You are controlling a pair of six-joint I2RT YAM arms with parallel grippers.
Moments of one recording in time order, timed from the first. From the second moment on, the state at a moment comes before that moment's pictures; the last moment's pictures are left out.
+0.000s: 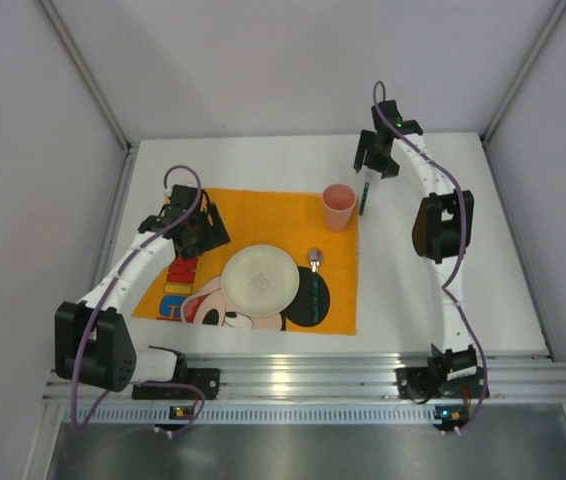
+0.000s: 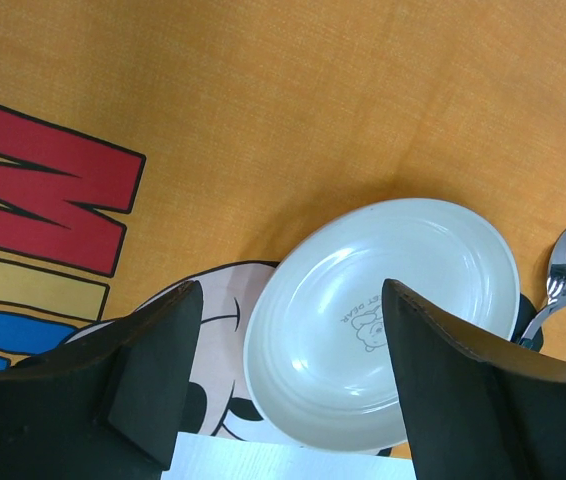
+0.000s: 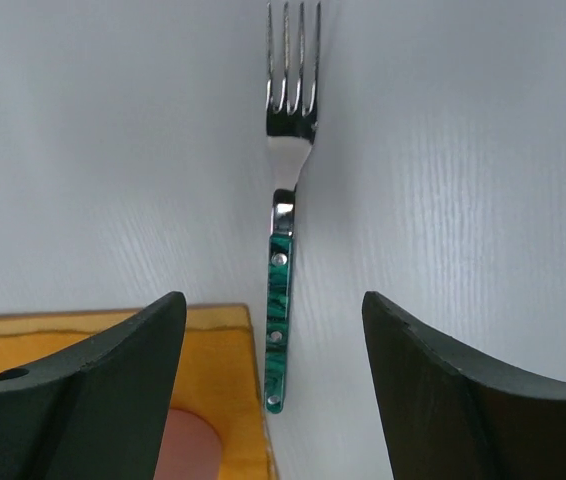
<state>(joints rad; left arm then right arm) -0.22 1.35 1.00 -0.62 -0.07 -0.59 0.21 2.43 2.37 -0.93 0.11 0.40</state>
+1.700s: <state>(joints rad) -0.26 1.45 1.29 -0.67 -0.04 -0.47 0.12 2.31 2.16 -0.93 0.19 0.43</state>
